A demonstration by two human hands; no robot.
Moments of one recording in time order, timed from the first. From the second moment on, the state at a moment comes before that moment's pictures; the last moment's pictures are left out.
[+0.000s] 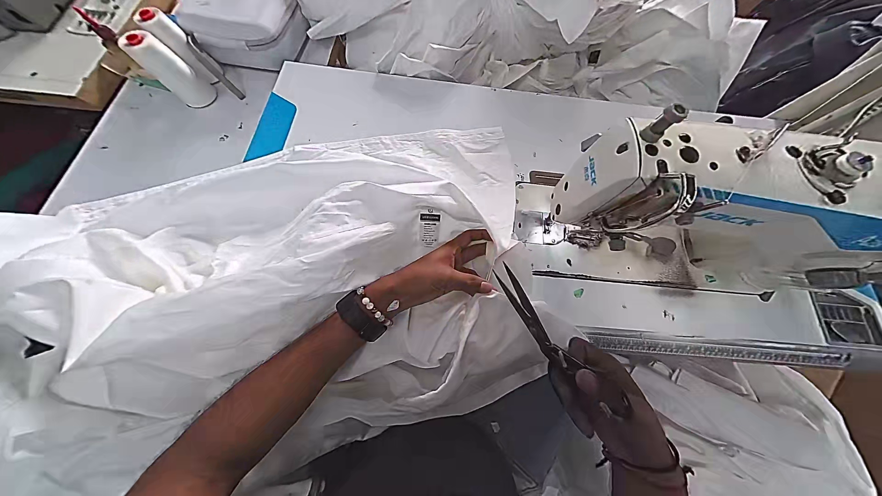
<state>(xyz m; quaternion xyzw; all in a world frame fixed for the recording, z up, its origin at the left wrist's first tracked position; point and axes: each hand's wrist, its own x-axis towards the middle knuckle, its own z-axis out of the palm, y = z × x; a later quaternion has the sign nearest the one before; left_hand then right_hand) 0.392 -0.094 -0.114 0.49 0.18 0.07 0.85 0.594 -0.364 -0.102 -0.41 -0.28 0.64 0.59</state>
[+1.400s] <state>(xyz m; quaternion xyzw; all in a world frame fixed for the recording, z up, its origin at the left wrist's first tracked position) 0.427 -0.109 -0.129 0.94 0.27 0.14 0.14 0.478 -0.293 -0.211 -0.76 -0.48 0.45 0.00</state>
